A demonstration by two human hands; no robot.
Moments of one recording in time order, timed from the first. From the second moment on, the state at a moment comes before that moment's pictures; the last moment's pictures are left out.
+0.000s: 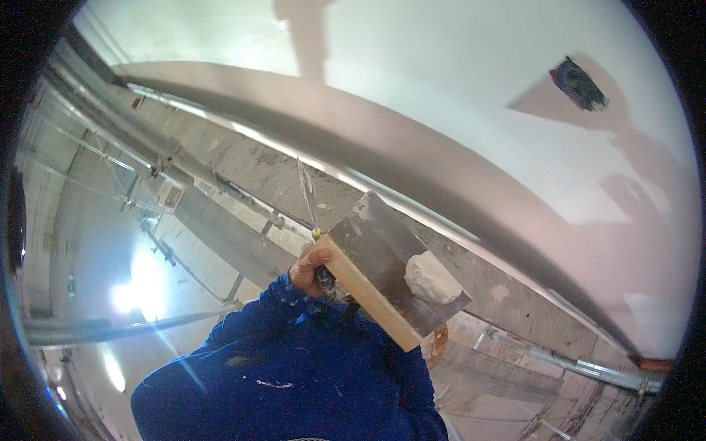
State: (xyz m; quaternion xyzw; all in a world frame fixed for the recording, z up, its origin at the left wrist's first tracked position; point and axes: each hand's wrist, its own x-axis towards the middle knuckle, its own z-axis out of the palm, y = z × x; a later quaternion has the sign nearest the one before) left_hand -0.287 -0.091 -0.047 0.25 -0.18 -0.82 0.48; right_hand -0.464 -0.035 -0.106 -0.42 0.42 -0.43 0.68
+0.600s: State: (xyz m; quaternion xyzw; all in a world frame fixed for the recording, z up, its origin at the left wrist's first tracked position) left_hand -0.236 -0.143 -0.048 0.26 -0.21 -0.80 0.51; right_hand -0.363 -0.052 -0.075 -0.24 0.24 -0.72 0.61
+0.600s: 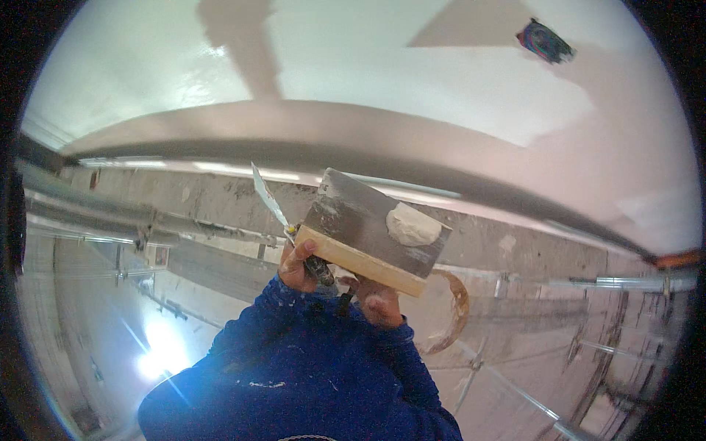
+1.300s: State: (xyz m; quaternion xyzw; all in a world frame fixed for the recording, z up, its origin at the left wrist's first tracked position) left_hand -0.240 -0.204 -0.040 0.09 -0.51 -0.83 -0.21; right_hand -0.375 0.074 -0.062 -0.11 0.65 -0.73 0.18
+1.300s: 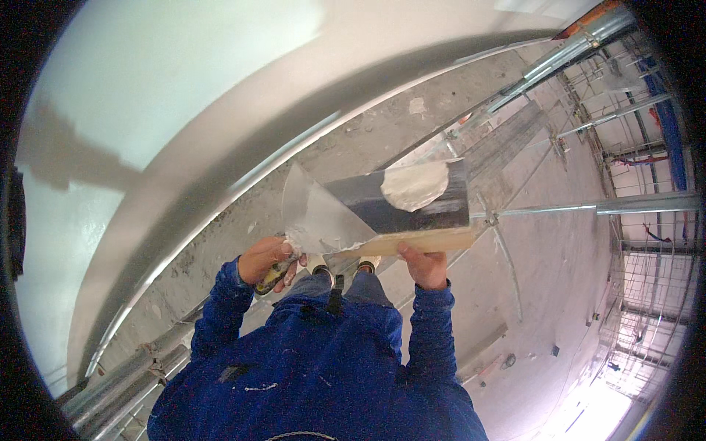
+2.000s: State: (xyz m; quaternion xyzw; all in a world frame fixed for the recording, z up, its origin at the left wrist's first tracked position) left_hand -0.352 -0.127 0.013 -0.02 -0.71 -0.70 0.07; right_hand -0.415 0.149 -0.050 0.14 0.37 -0.89 0.22
